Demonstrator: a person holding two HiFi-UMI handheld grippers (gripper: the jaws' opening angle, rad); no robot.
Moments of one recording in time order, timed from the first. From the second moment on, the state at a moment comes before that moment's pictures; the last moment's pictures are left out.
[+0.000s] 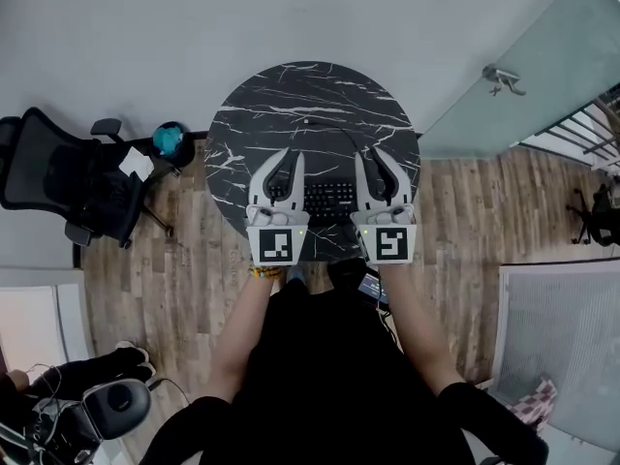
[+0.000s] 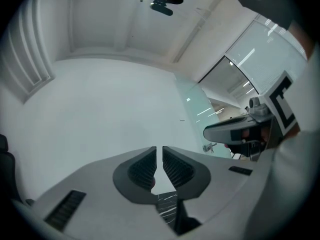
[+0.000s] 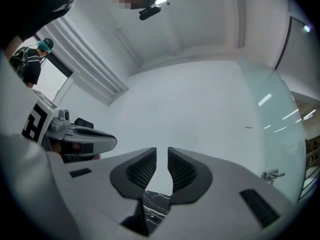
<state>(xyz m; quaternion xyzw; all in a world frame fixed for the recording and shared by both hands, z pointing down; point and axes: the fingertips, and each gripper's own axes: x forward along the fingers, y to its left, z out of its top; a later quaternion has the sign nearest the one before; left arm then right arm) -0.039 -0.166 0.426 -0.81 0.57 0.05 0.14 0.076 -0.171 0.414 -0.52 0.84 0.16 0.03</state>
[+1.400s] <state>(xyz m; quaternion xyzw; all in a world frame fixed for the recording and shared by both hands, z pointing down) -0.055 -0.143 0.502 -0.81 0.58 -0.02 0.11 0.008 -0.147 0.507 -0.50 0.86 0.05 -0.03</state>
